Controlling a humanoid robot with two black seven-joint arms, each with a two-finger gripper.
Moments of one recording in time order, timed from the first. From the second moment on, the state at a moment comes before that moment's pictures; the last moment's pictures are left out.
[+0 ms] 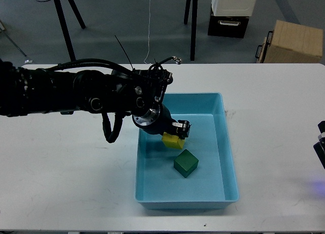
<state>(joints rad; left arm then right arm) -1.62 -0.04 0.61 -1.04 0.29 -0.47 0.22 -0.46 -0.22 1.69 1.60 0.56 0.49 -0.25</state>
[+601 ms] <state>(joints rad) -1.63 -0.04 0.58 -1.04 0.29 -0.46 0.22 -0.46 -0.22 1.69 1.60 0.56 0.49 -0.25</state>
